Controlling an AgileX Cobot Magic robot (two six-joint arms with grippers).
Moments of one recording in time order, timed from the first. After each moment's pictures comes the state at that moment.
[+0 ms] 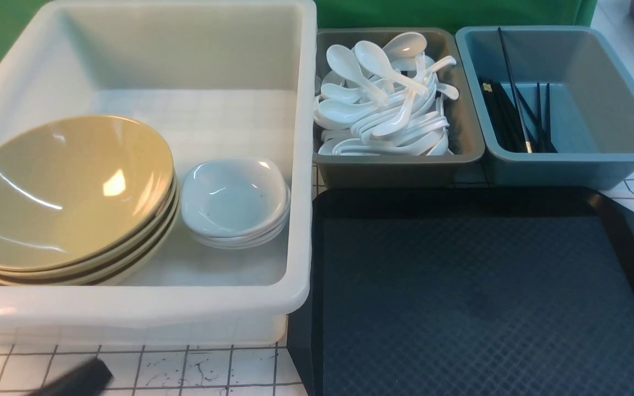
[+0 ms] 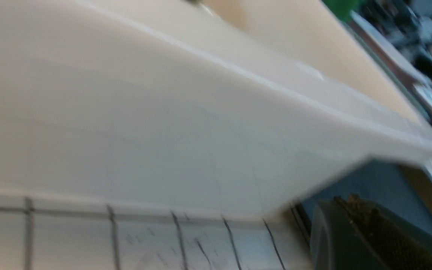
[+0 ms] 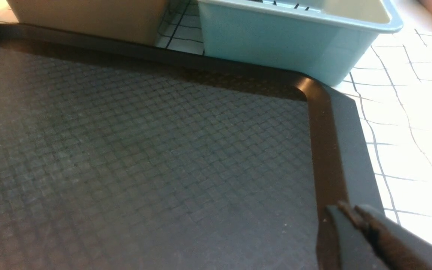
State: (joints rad) right arm 0.06 -0.01 0.01 -0.09 0.27 0.00; left arm -0.44 -0.02 0.03 0.09 0.24 -0.58
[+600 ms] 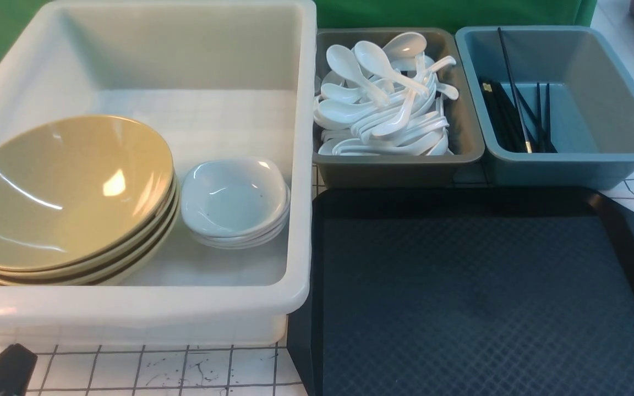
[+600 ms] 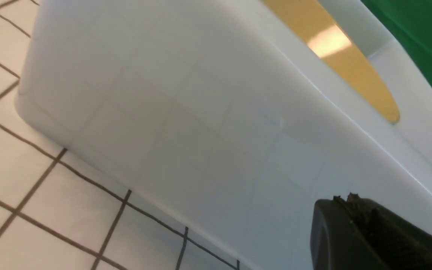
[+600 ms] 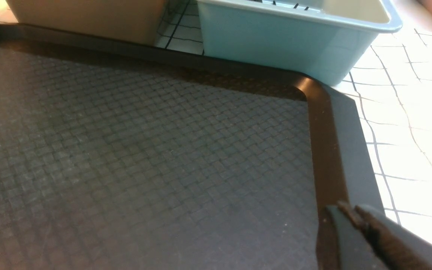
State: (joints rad) right arm 0.06 -0.01 0.01 -0.09 0.27 0.00; left arm 0.01 -0.02 0.03 -0.19 0.33 -0.39
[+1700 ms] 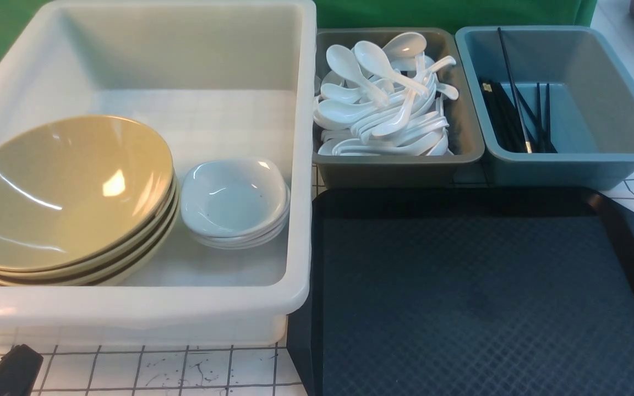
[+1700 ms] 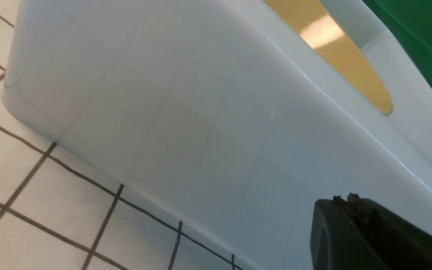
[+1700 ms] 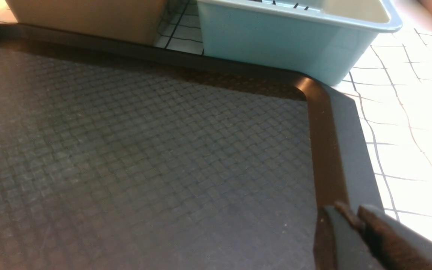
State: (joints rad) right arm 0.06 -0.01 0.01 -0.09 0.27 0.00; left arm -0.01 -0.02 0.03 -0.20 0.33 -0.39
